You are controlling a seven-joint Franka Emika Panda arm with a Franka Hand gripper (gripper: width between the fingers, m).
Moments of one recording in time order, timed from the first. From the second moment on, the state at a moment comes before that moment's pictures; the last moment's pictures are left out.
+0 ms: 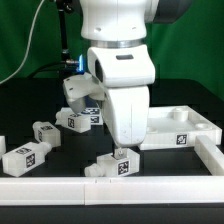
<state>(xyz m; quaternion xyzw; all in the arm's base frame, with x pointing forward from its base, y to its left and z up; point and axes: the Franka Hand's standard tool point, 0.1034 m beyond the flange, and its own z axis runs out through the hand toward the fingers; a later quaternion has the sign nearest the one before) 0.586 -0.019 0.039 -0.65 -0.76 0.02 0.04</state>
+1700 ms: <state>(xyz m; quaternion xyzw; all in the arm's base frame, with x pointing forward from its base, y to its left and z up) 0.547 -0.039 0.080 -0.77 -0.64 0.02 0.01</state>
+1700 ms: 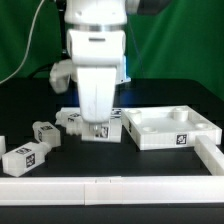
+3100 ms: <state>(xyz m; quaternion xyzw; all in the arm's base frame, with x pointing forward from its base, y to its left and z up) 0.461 -0.134 0.080 -0.84 -0.55 0.06 0.03</state>
